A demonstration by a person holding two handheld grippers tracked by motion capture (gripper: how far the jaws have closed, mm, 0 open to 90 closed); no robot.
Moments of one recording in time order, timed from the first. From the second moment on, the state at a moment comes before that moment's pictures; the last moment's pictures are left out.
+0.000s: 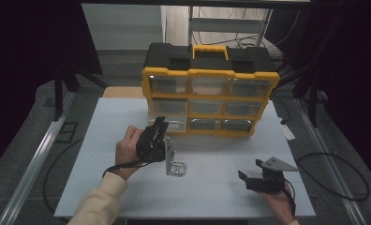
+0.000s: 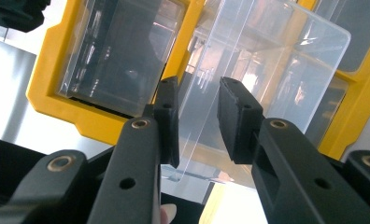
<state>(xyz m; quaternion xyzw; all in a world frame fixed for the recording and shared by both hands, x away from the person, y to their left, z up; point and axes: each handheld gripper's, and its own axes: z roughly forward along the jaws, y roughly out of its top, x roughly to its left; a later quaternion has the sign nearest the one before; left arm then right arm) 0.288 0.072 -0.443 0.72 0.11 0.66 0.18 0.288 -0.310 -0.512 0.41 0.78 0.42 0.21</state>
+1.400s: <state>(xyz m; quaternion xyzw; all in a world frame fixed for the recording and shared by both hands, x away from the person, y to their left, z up) 0.281 0.070 -0.448 0.72 0.11 0.65 0.20 0.289 -0.310 -0.513 0.41 0.78 0.42 0.21</state>
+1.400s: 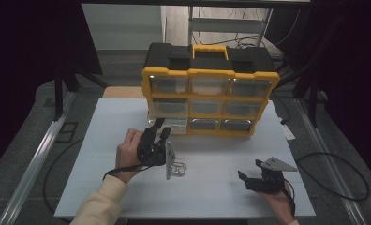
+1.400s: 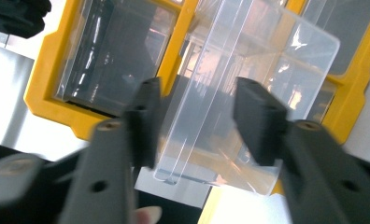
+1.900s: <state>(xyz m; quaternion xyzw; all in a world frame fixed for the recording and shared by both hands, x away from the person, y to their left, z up) 0.272 0.074 -0.442 0.77 0.15 0.55 0.28 0.290 -0.310 -0.512 0.41 0.78 0.43 0.20</state>
